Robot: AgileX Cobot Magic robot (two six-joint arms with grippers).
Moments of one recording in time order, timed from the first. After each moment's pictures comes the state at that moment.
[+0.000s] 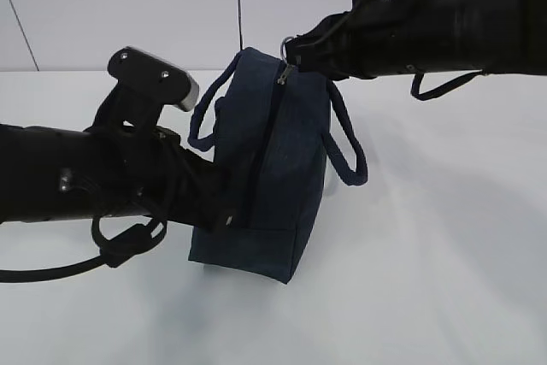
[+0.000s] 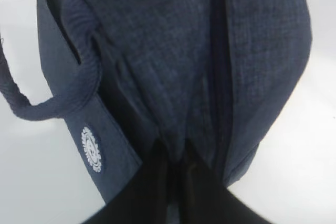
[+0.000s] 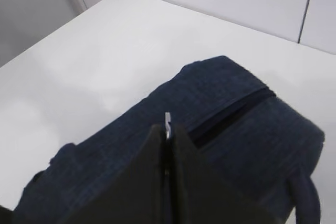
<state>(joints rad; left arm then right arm) -0.78 1.53 -0.73 -0.36 -0.08 0.26 0.40 1.63 -1.10 1.63 0.38 -1.63</state>
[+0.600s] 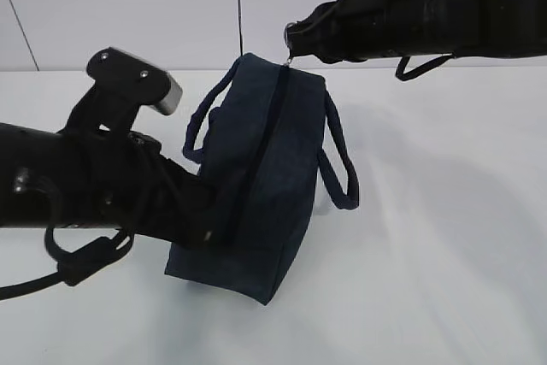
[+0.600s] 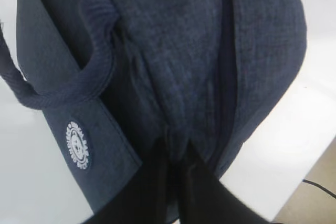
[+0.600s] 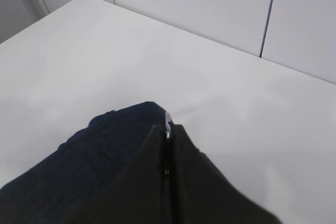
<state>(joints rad) -0.78 1.42 -0.70 -0.38 0.06 0.26 0.39 1.75 -1.23 1.64 0.31 -1.67</state>
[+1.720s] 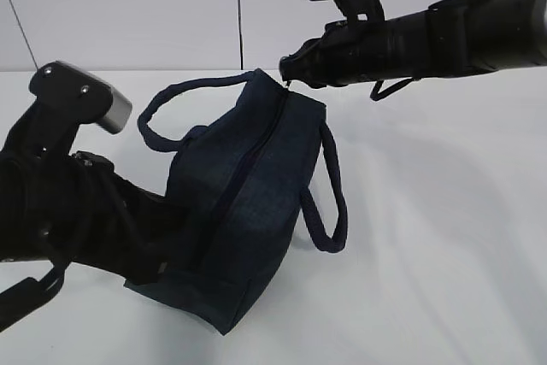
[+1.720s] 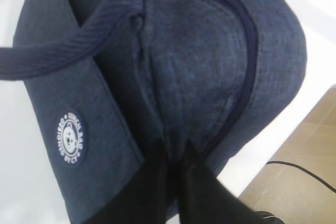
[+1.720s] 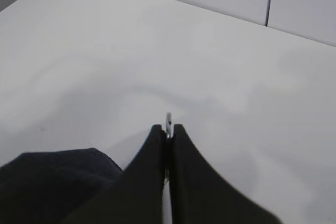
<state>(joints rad) -0.79 1.28 -0.60 -0.40 0.10 0.26 0.33 1.99 -1.38 1.64 0.39 -1.67</state>
